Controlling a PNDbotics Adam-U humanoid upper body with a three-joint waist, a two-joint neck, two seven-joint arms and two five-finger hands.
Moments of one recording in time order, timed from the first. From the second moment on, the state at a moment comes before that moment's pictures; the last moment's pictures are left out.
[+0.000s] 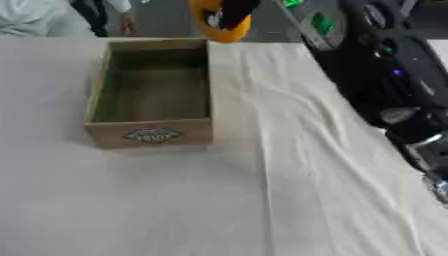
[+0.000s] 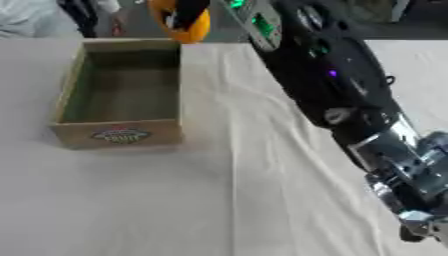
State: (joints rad) left arm -0.36 0.24 0.05 -1.98 0.04 -0.02 0.67; right arm -1.36 -0.29 0.39 -1.16 0.91 0.24 0.67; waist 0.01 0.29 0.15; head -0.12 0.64
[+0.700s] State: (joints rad) left arm -0.38 0.23 0.04 -1.98 0.05 -0.02 0.66; right arm -1.34 -0.12 0.38 -0.99 0.98 0.25 0.52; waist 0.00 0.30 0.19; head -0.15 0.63
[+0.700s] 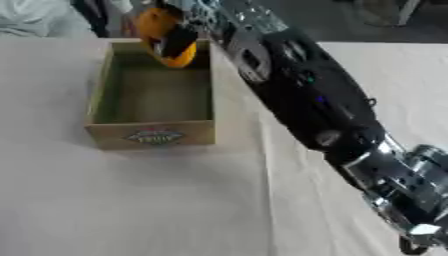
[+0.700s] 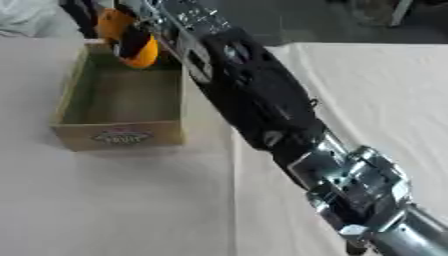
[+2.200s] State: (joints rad) left arm -0.39 0.23 0.04 -1.98 0.05 -0.02 0.66; right arm -1.29 -0.05 0.32 -0.78 1.10 0.16 0.57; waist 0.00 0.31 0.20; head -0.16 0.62
